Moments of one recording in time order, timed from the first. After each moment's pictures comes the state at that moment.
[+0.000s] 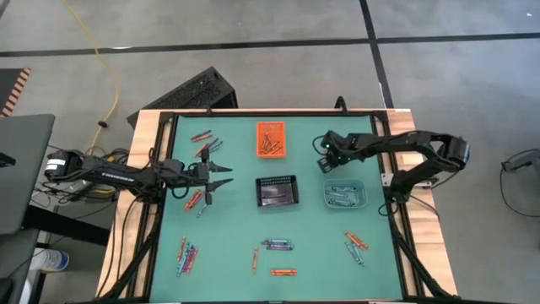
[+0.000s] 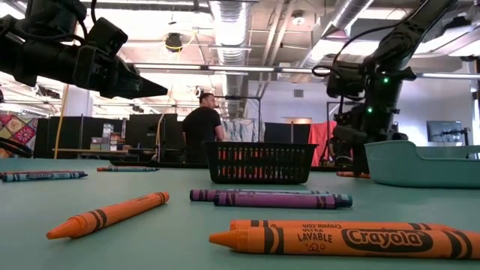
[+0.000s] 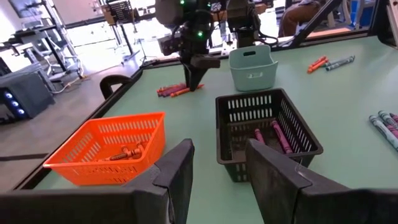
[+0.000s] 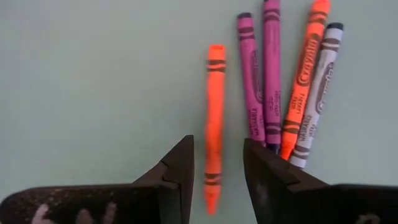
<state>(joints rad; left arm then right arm) 0.07 0.91 0.10 0.75 -0.12 0.19 -0.47 1.44 0.65 -0.45 0.19 0.54</state>
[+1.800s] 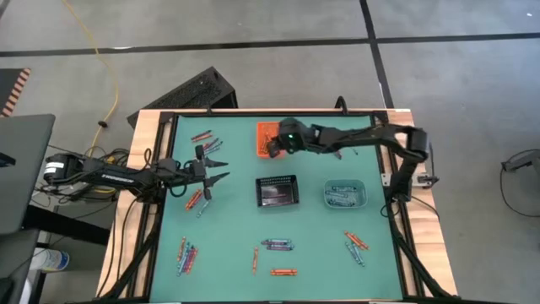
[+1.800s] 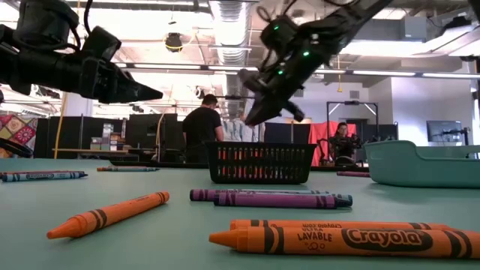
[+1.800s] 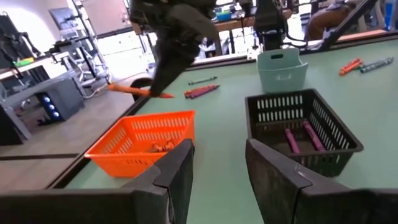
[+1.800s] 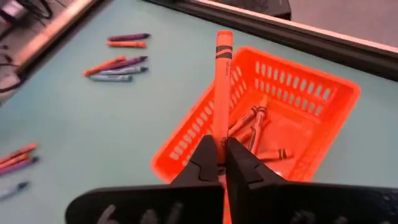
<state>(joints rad) 0.12 0.89 0.02 0.87 -0.15 0.22 -0.30 1.79 1.17 -0.05 0.23 0.61</state>
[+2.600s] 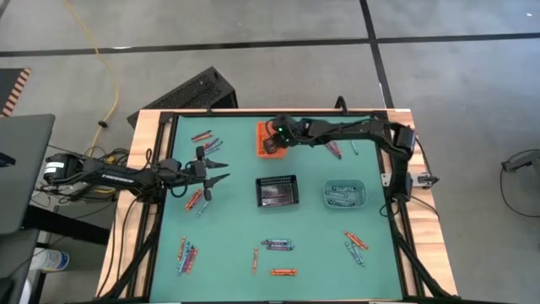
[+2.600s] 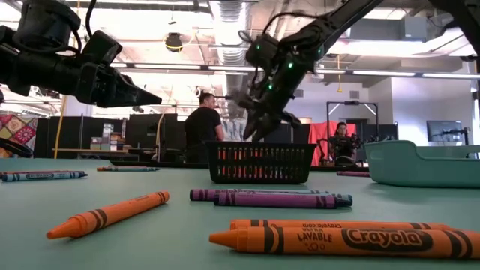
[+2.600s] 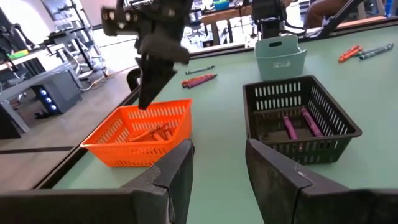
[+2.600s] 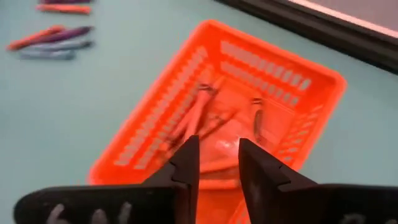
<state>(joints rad) 0.12 0.90 0.02 0.83 -0.15 0.22 -0.35 1.92 1.34 -0.27 0.20 0.57</state>
